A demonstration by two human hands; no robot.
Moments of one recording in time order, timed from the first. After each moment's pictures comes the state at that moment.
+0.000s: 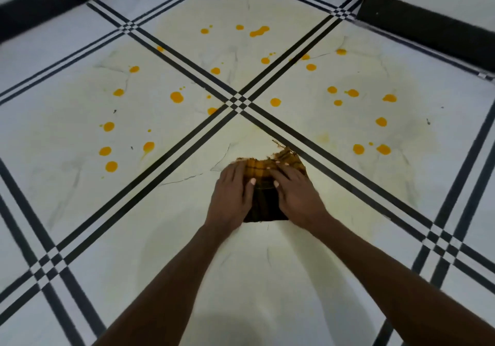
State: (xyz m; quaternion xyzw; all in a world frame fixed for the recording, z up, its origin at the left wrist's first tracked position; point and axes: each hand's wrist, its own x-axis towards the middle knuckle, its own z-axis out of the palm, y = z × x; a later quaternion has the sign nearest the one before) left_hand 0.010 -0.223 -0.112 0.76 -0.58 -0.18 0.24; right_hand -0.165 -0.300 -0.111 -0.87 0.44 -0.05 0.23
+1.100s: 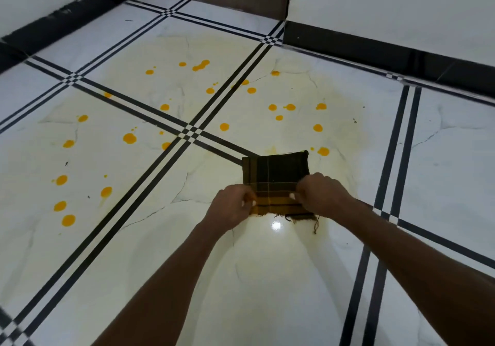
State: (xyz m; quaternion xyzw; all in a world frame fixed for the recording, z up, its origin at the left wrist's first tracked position) left_hand -0.047 -0.285 -0.077 0.65 -0.69 -0.31 0.12; right_hand -0.286 -0.336 -0.028 -0.79 0.56 0.12 0.20
